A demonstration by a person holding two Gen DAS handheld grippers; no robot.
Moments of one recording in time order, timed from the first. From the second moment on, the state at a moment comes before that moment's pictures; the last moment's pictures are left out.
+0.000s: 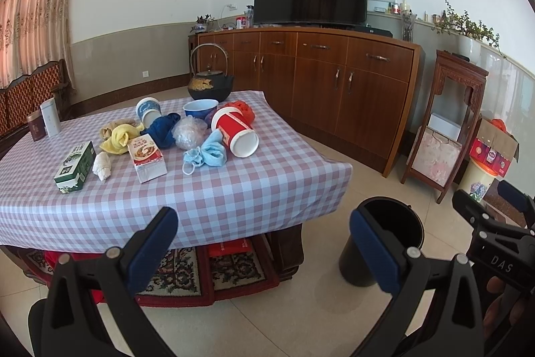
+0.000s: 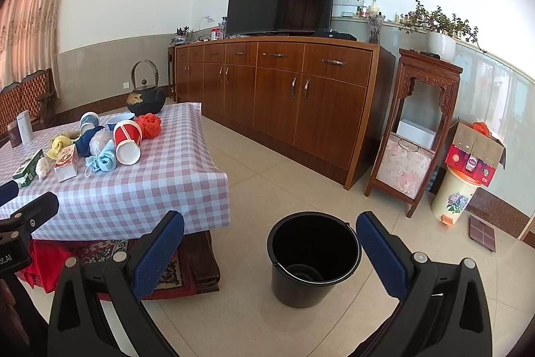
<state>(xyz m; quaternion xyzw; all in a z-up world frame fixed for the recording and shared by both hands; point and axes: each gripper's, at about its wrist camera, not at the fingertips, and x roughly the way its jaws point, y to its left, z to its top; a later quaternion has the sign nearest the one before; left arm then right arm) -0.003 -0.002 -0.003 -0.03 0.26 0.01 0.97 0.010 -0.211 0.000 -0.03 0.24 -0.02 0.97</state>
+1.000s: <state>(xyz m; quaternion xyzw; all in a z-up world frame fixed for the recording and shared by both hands) -0.003 -0.003 -0.008 -0.03 0.27 0.02 0.96 0.010 -0.209 -0.003 -0.04 0.24 -0.02 0.97</state>
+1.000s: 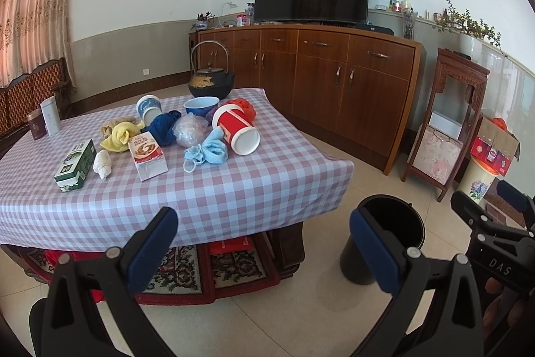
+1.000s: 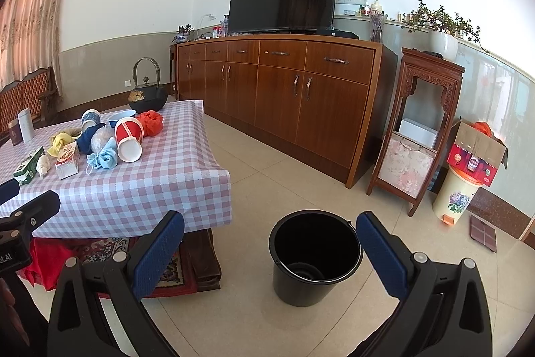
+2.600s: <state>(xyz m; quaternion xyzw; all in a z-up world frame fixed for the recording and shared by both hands) 0.148 0.153 -0.056 -0.11 0.31 0.21 0.92 0.238 -0.013 -0.045 -0.08 0.30 0.23 0.92</state>
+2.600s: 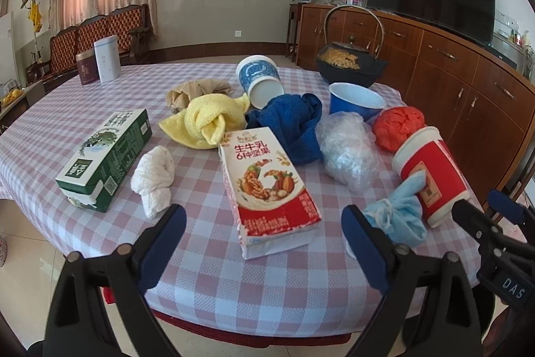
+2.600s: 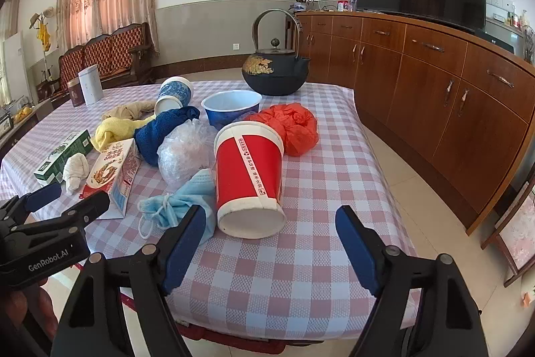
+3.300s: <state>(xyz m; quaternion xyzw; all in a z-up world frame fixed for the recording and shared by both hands) 0.162 0.164 -0.065 -0.11 0.33 0.18 0.92 0.265 0.009 -0.063 -0.06 0.33 0.27 0.90</state>
